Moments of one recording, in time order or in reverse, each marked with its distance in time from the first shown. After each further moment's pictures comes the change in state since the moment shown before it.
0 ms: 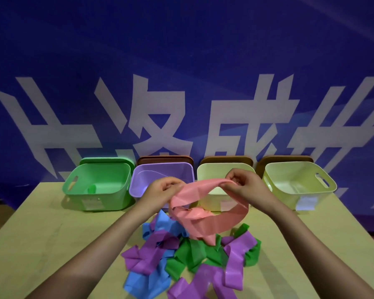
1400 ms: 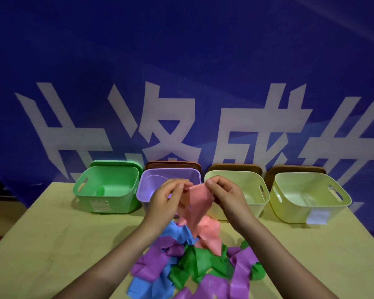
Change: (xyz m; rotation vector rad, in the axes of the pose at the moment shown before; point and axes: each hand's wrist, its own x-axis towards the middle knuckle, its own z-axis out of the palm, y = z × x) left_hand -0.018 0.004 0.011 0.030 0.276 0.246; right_hand 0.009 -0.029 0.068 0.707 0.056 0.038
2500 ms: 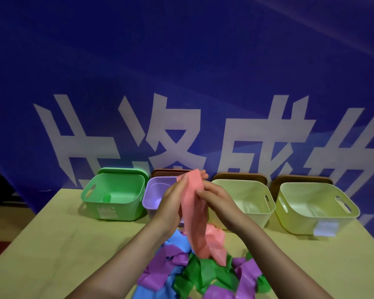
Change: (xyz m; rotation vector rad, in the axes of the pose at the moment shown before) left_hand 0.006 0.049 0.005 -0.693 -0.080 -0.365; right_hand 0.005 -0.015 0.021 -0.052 -0.331 -0.051
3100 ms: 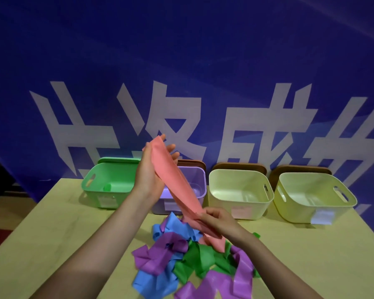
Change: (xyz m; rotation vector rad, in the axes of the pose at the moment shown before) left_hand 0.034 0.032 -0.032 -0.224 0.221 0.128; right_hand -0.035 0.082 -0.009 -0.146 -0.010 0.309
